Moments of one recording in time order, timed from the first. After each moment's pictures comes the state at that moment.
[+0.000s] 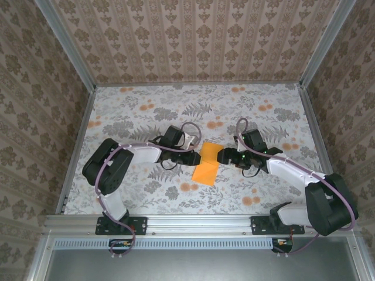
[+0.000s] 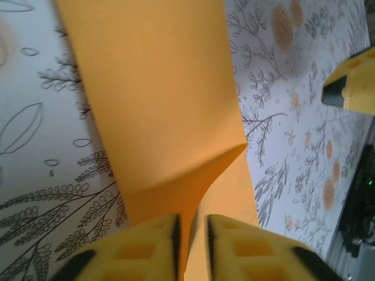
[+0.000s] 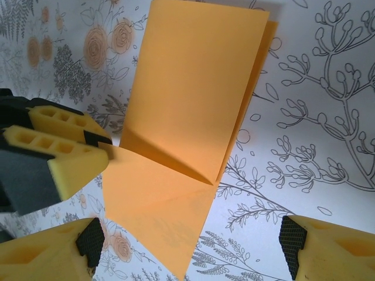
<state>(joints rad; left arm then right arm) -0.69 1.78 0.87 -0.01 0.64 -0.41 0.36 1.30 0.63 -0.30 -0.40 0.58</state>
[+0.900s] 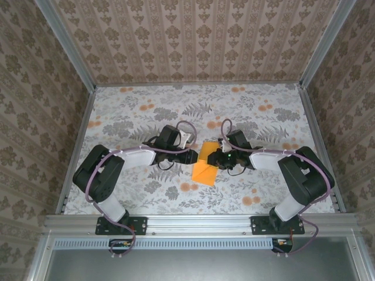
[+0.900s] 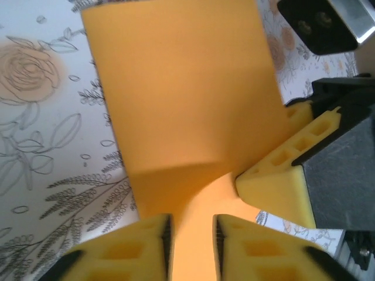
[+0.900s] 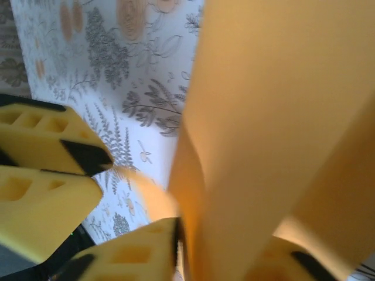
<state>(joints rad) -0.67 1.65 0.81 0.00 0.57 -0.41 0.45 1.60 0.67 0.05 -0.60 0.77</state>
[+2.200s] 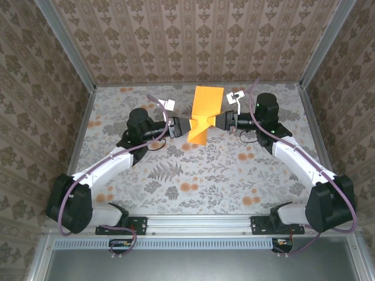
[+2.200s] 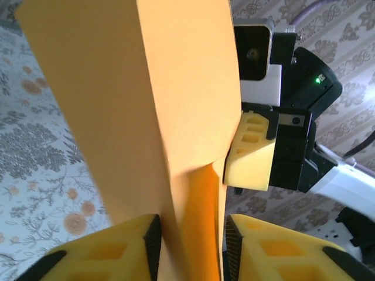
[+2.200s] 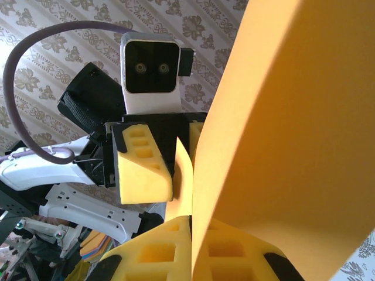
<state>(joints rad) -0.56 1.32 0.83 0.49 0.84 -0.86 0.27 1.32 0.98 0.18 -1.06 0.63</state>
